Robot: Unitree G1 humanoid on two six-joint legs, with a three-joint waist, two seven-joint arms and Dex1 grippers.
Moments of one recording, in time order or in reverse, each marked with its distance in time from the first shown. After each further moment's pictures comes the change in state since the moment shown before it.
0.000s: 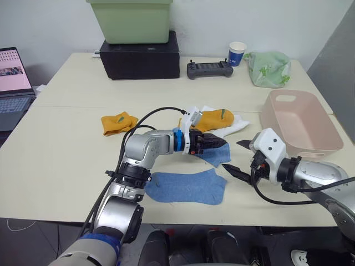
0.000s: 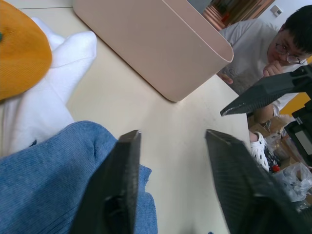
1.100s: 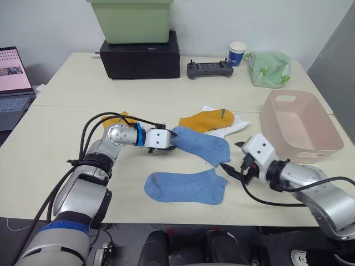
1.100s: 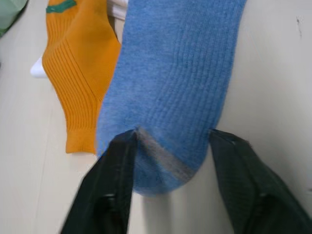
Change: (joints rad) left arm -0.157 0.312 -0.213 0.876 0.729 -1.762 -0.124; right arm 0.018 0.118 0.163 0.166 -0.236 -0.157 -0.001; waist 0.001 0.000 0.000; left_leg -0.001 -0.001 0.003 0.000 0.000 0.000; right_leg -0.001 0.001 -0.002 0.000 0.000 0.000
